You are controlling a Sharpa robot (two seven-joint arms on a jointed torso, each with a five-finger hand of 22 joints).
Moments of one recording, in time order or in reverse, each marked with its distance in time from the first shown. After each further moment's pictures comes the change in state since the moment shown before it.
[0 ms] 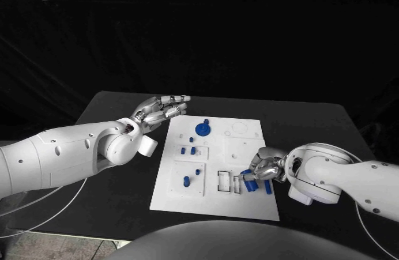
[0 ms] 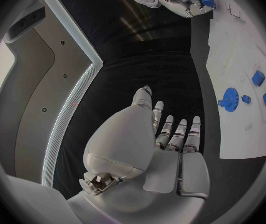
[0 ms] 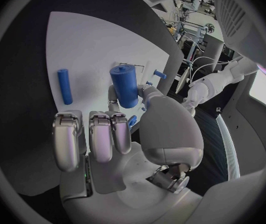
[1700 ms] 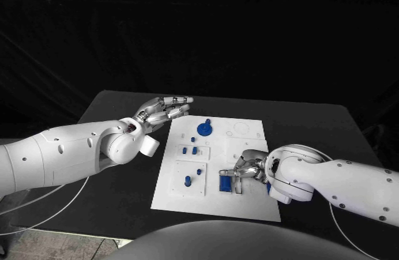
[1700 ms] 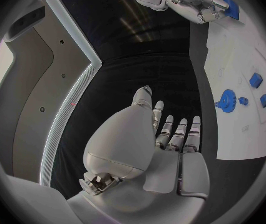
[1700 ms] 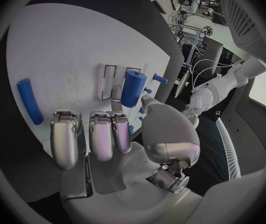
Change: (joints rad) left arm 0.000 -0.001 0.000 0.000 0.000 0.011 -0.019; left_hand 0.004 -0.004 0.000 0.000 0.012 0.003 0.004 0.004 0.001 0.000 0.000 0.004 0.000 0.009 0.009 0.014 0.002 0.000 0.007 0.000 0.000 -0.002; right arm -0.031 0.159 0.000 -0.106 -0.021 0.004 -0.022; right_hand -0.216 0.066 -0.030 0.054 -0.637 0.009 -0.002 -0.070 -0.018 -0.003 0.003 0.000 0.000 0.000 0.014 -0.019 -0.001 0.000 0.000 0.015 -0.050 0.000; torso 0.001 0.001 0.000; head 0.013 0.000
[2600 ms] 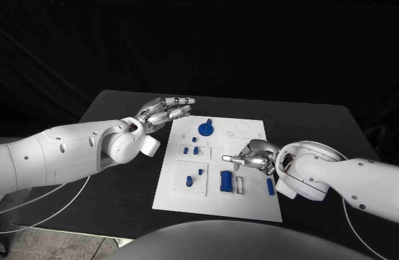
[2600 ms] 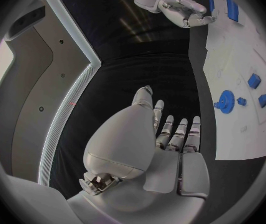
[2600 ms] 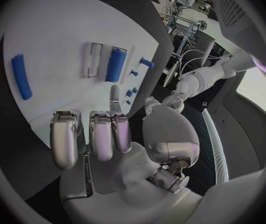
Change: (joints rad) left arm 0.000 0.000 0.000 -0.001 0.000 0.009 -0.011; left_hand 0.008 0.000 0.000 0.000 0.012 0.013 0.005 0.004 0.001 0.004 0.004 0.005 0.001 0.004 0.004 0.005 0.001 0.000 0.000 0.000 0.000 -0.003; right arm 0.036 -0.085 -0.001 0.058 0.027 -0.115 0.166; right_hand -0.050 0.029 -0.123 0.002 0.032 0.003 0.008 0.007 0.014 0.000 0.007 0.000 0.000 0.004 0.004 0.000 0.001 0.000 0.004 0.004 -0.012 0.000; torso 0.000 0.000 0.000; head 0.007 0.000
